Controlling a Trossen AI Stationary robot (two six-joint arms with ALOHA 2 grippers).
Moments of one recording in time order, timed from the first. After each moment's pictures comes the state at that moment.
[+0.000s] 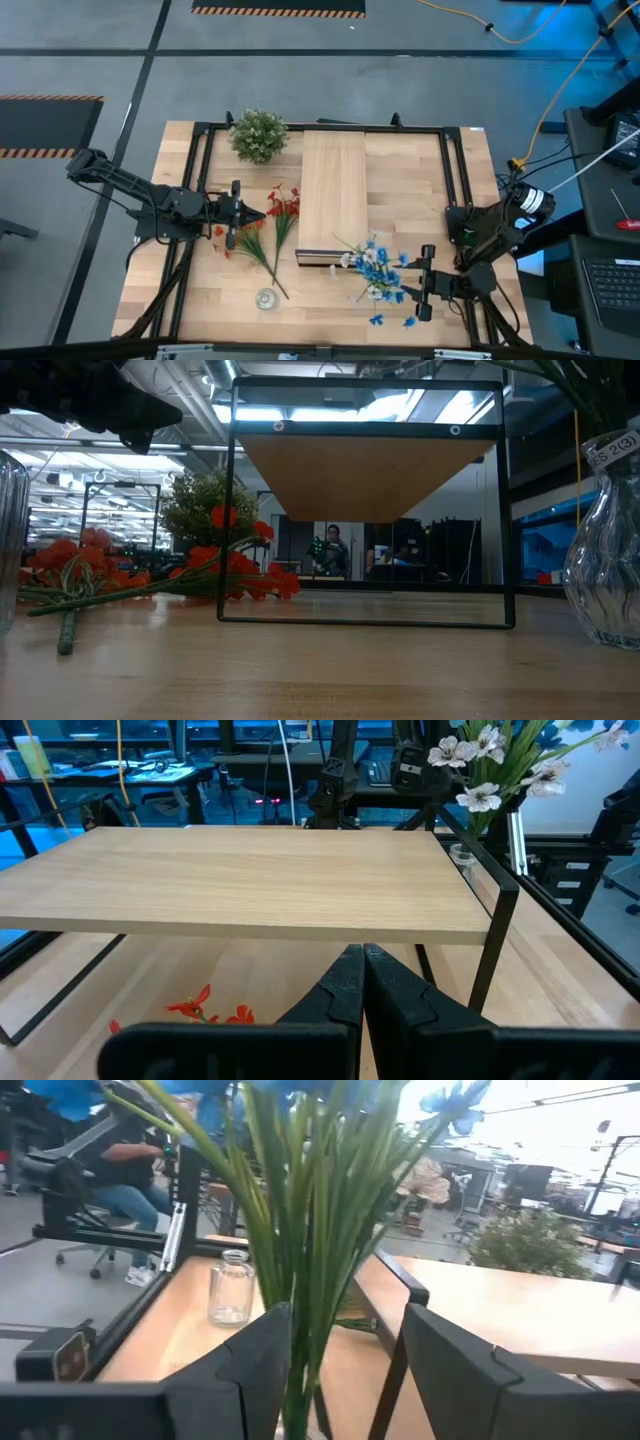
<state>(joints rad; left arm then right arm) -0.33 0.58 0.22 0.21 -0.38 -0.09 1.11 1.70 0.37 1.57 1.24 -0.35</state>
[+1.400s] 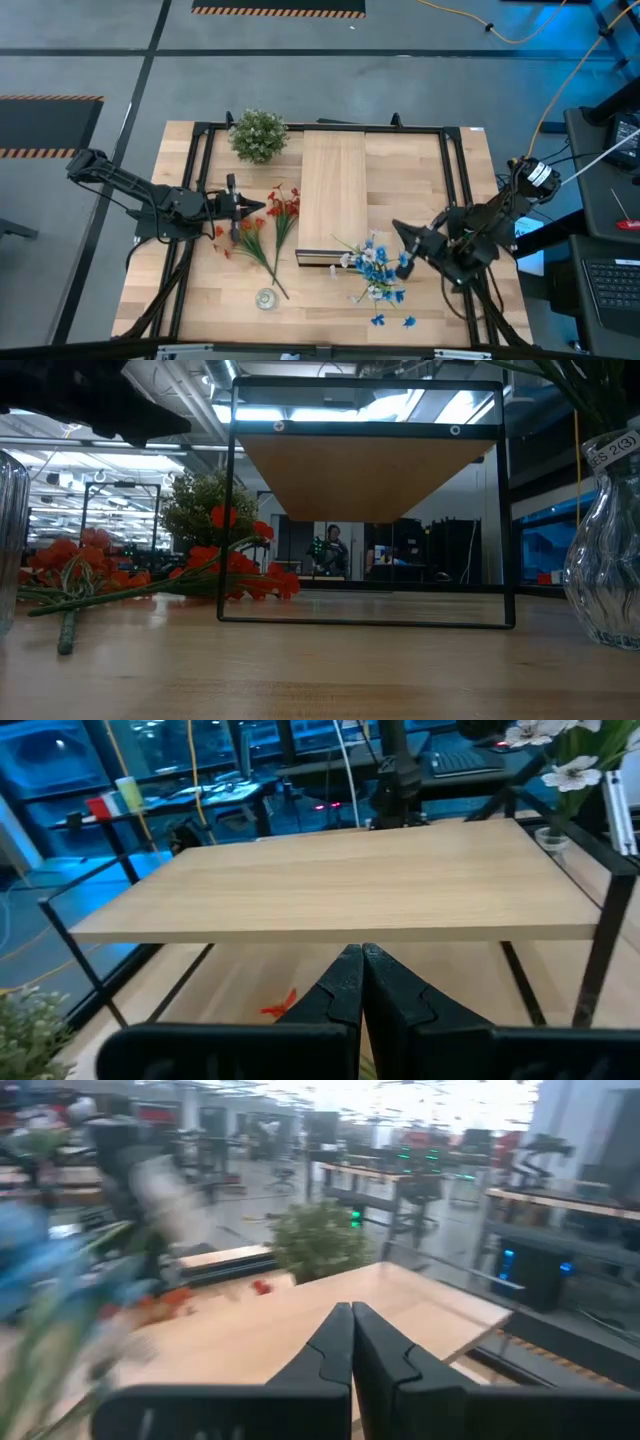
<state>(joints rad) -0.33 0.58 0.22 0.21 -0.55 0.04 0.87 1.45 0.56 1.57 1.57 -0.69</state>
